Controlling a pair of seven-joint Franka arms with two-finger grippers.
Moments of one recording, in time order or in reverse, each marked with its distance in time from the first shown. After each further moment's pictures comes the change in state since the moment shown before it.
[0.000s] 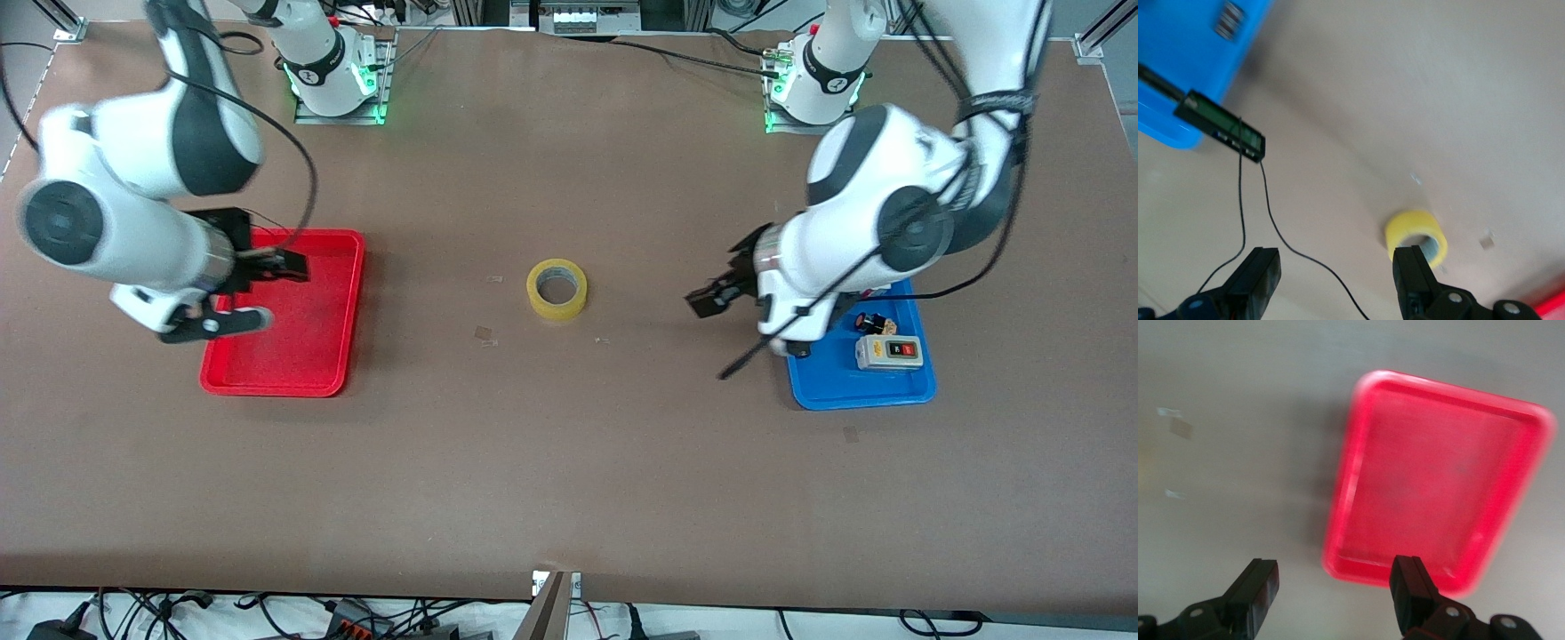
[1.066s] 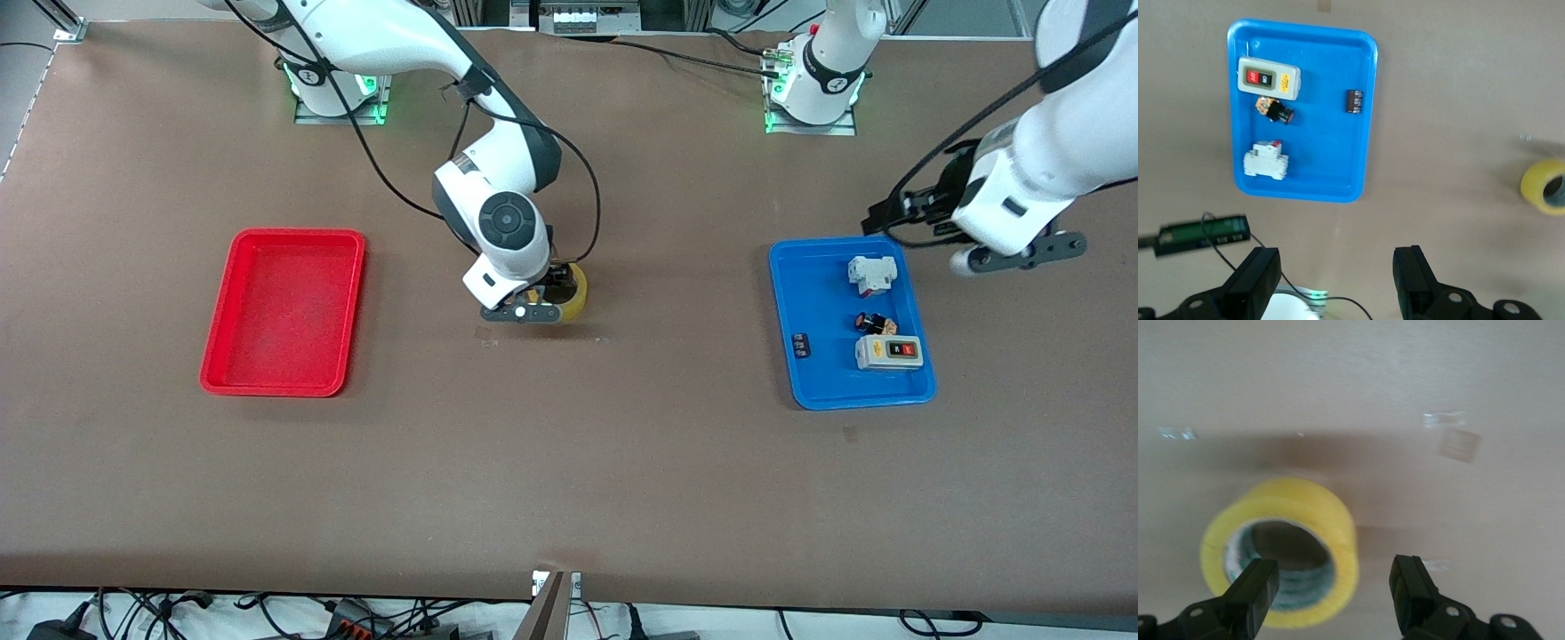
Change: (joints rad) left arm 0.163 -0.326 0.115 -0.139 0.112 -0.230 0.808; right arm 0.498 0.379 0.004 0.135 0.064 0.388 0.668
